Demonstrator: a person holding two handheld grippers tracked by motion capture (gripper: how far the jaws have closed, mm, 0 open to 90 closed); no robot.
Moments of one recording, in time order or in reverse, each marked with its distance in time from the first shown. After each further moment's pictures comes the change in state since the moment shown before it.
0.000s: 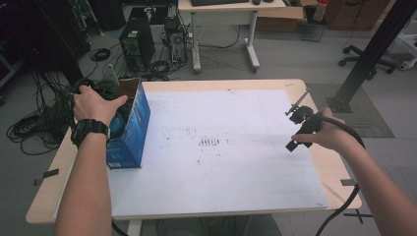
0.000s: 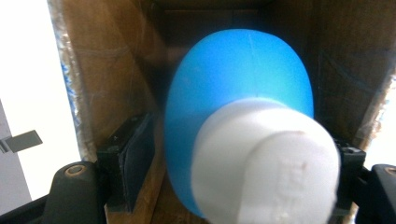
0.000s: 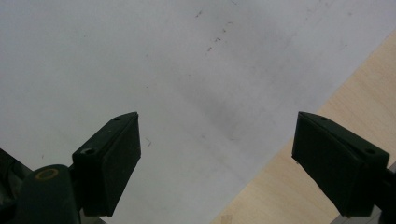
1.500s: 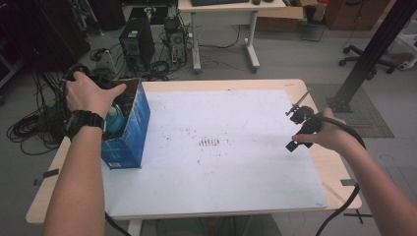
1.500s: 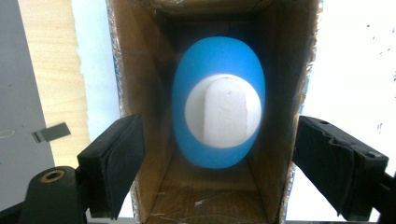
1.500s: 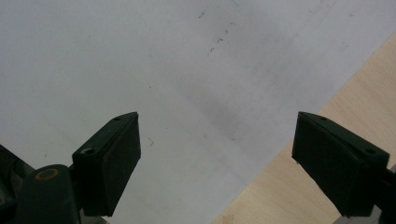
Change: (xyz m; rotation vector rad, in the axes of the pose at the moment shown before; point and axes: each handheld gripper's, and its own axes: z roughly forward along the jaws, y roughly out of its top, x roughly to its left) left arm -0.012 -0.006 -0.046 -0.048 0.051 0.006; right arm 0.001 -0.002 -0.001 -0.009 0.003 -0.003
